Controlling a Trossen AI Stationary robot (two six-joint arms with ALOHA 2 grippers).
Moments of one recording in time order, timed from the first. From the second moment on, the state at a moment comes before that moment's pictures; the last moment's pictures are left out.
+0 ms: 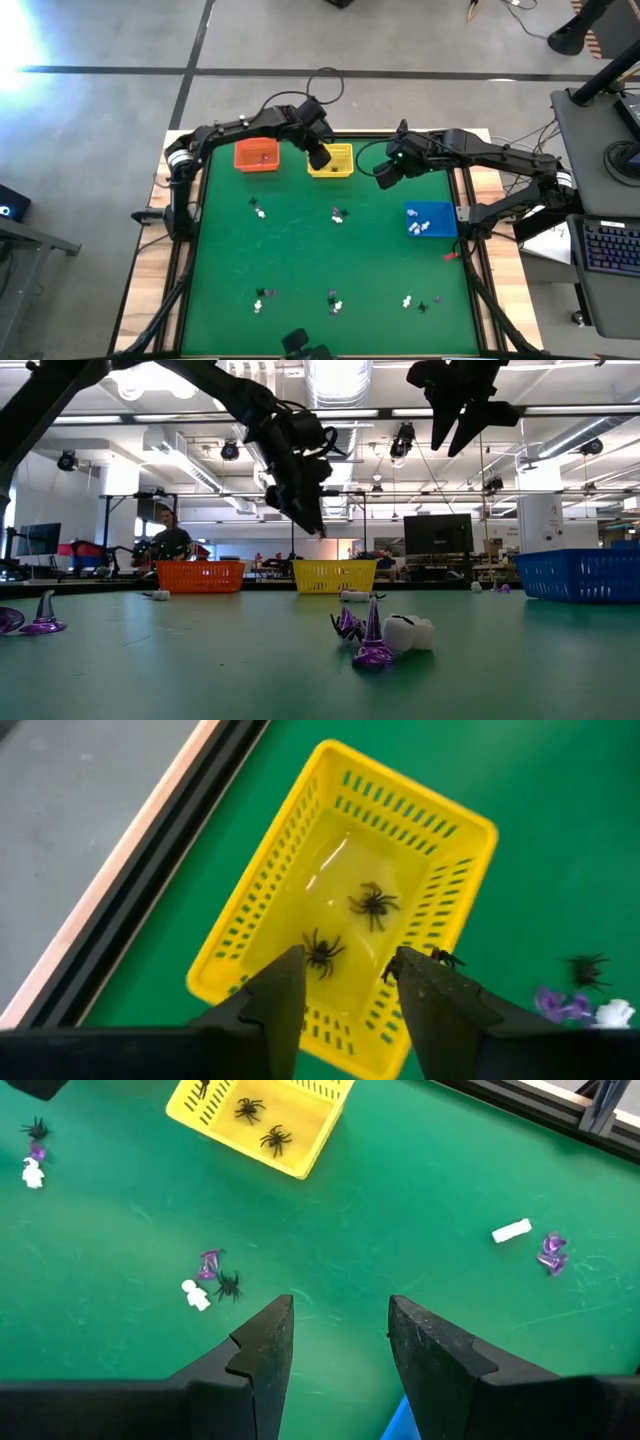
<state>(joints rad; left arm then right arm) 0.54 1.98 1.68 -0.73 0.10 0.02 -0.26 1.34 1.38 -1.15 0.20 0.78</state>
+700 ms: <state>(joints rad) 0.53 1.99 1.67 -0.70 0.10 -0.04 -0.21 1.34 1.31 -0.82 0.13 0.65</state>
